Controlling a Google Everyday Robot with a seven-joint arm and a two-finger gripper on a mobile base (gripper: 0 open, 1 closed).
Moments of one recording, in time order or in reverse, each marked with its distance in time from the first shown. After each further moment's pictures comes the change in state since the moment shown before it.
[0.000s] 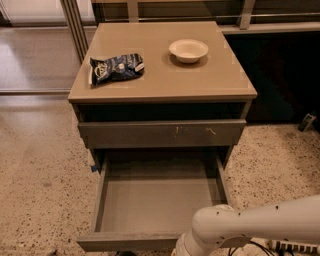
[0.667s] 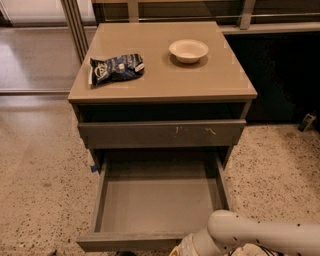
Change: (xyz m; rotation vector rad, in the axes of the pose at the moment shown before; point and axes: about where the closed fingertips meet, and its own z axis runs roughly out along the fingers) arm -0.007 -0.015 0.007 0.035 -0.260 0.033
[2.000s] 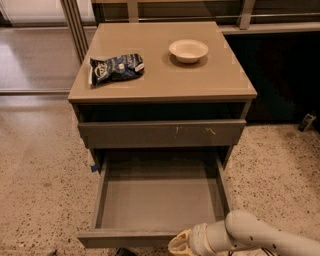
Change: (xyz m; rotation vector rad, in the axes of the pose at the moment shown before) arm 0.006 -0.056 -0.028 0.198 -0.200 0.017
